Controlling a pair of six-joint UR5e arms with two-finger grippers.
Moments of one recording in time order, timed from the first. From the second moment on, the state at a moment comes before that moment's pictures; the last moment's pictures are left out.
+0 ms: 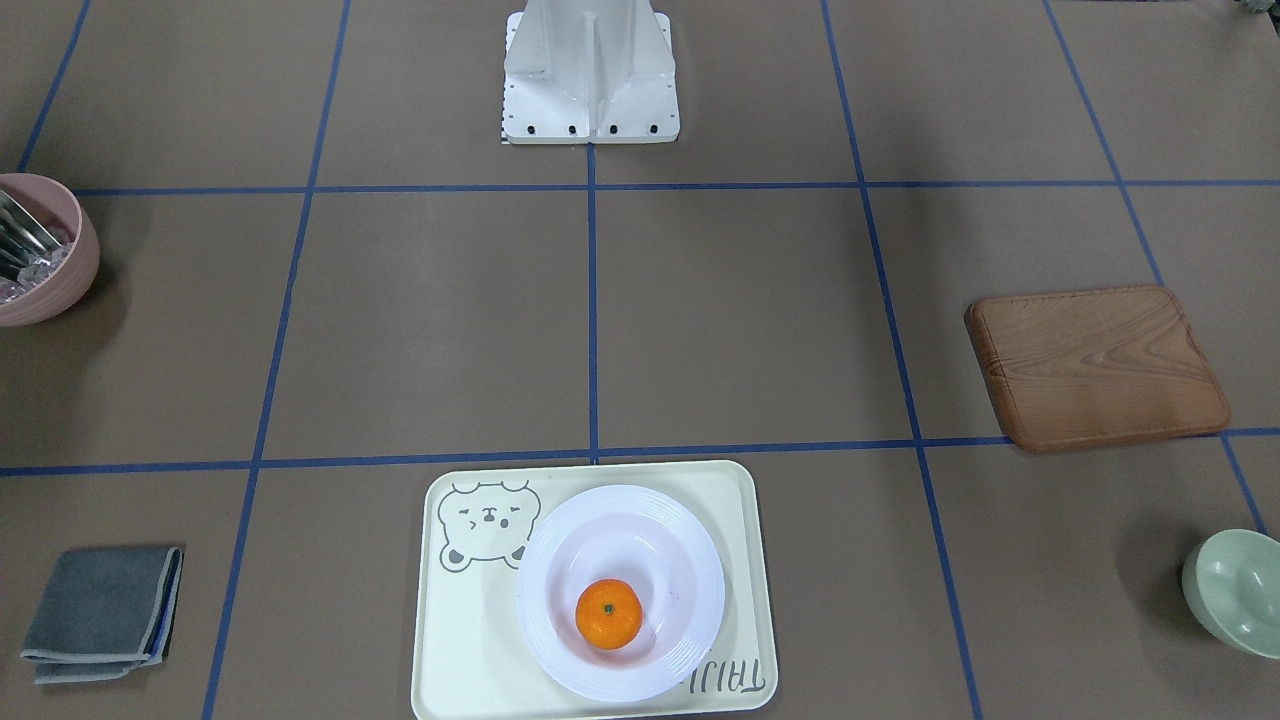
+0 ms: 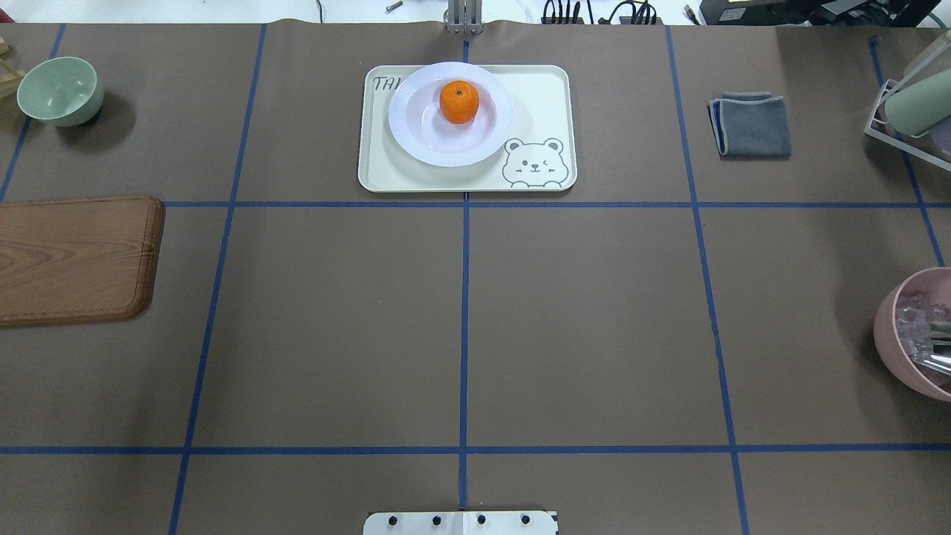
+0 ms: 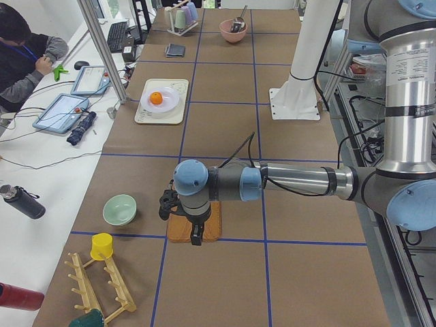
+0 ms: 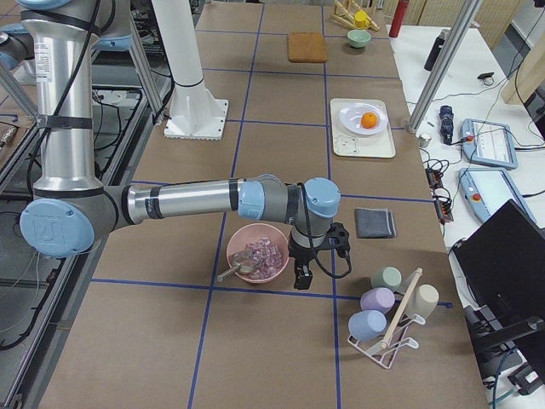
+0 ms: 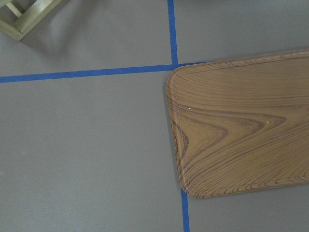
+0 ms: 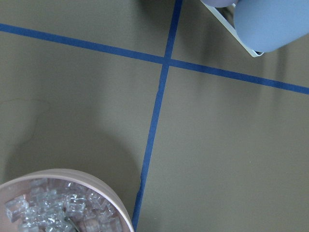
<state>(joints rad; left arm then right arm) -1.61 -1.48 -1.72 -1.47 -2.38 0.12 1.52 -1.60 1.73 -1.79 2.24 -0.18</state>
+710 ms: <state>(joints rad) -1.61 -1.48 -1.72 -1.46 -2.37 0.11 1.51 -1.61 1.73 -1.78 2.25 -0.19</state>
